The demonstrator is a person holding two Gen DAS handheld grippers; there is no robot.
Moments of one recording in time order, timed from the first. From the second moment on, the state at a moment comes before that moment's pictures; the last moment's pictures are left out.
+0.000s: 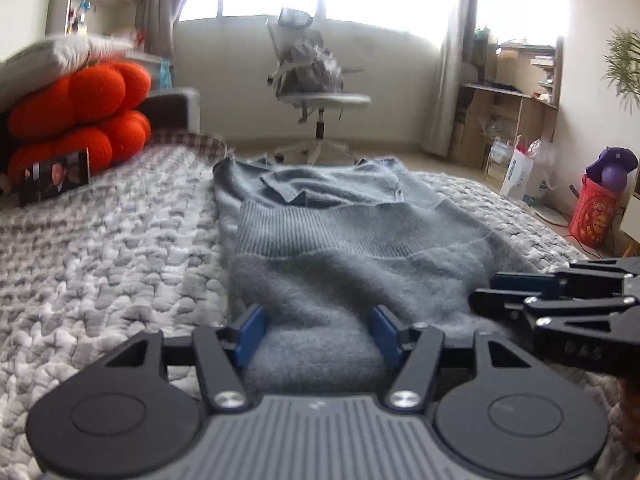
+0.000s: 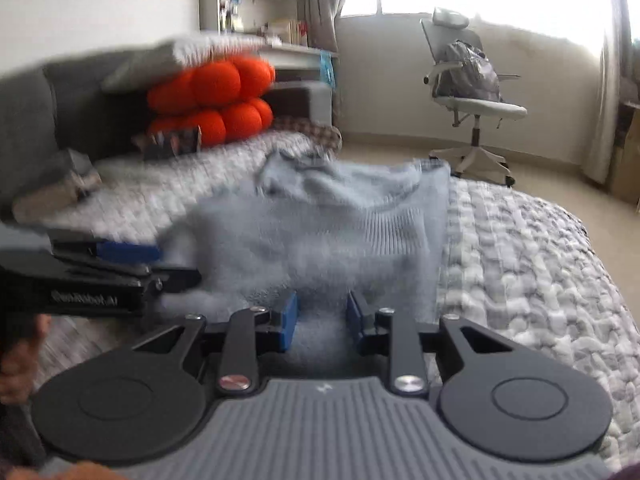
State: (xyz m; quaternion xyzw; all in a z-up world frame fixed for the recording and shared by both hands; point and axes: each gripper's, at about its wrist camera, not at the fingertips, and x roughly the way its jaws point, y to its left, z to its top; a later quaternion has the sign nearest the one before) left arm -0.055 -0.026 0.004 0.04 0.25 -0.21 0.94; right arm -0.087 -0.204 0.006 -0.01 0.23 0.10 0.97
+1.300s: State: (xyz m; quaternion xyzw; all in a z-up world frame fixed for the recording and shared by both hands) left arm -0.070 -0.012 0.000 0.03 0.24 -0.19 0.95; right arm -0.099 -0.219 -0.001 0.01 0.22 0.06 0.97
